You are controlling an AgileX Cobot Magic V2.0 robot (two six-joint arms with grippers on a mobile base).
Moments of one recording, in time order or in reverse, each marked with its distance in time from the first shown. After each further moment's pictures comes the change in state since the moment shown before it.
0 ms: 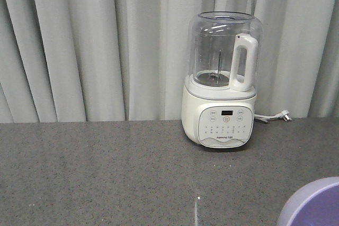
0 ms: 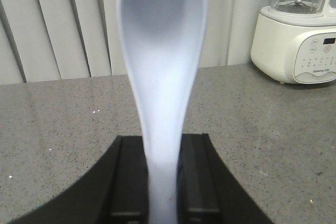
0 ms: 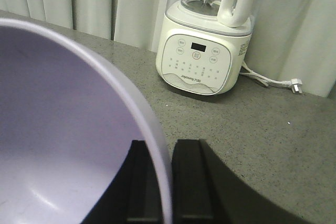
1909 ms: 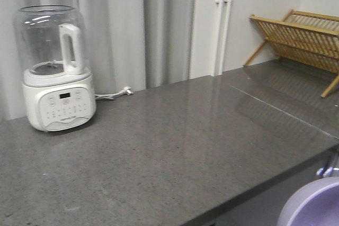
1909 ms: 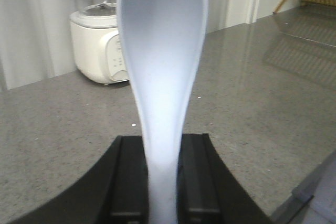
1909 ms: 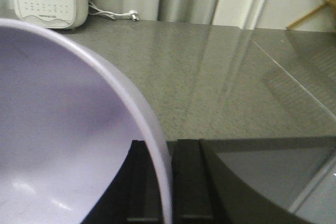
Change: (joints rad) left arm 0.000 0.000 0.000 -0.001 0.000 -0.002; right arm 0.000 0.000 0.000 0.001 0.000 0.000
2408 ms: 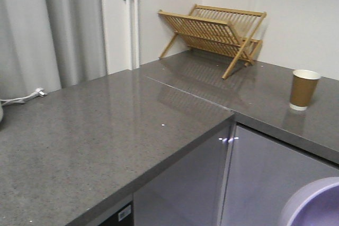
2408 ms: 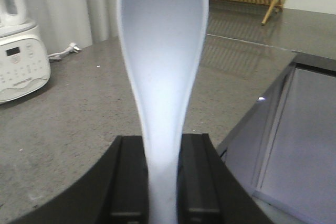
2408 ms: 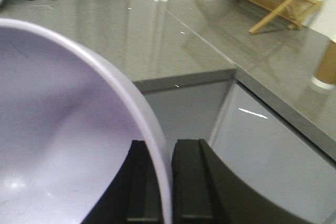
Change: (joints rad) left arm 0.000 0.000 0.000 0.000 0.000 0.000; right arm 0.000 0.000 0.000 0.000 0.000 0.000
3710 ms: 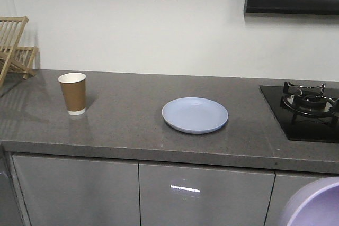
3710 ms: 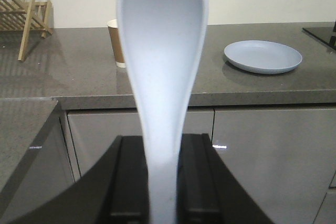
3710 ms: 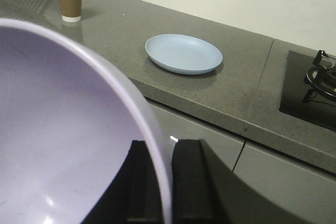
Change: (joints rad) left arm 0.000 0.000 0.000 -0.001 0.000 0.000; right arm 0.000 0.000 0.000 -0.001 0.000 0.000
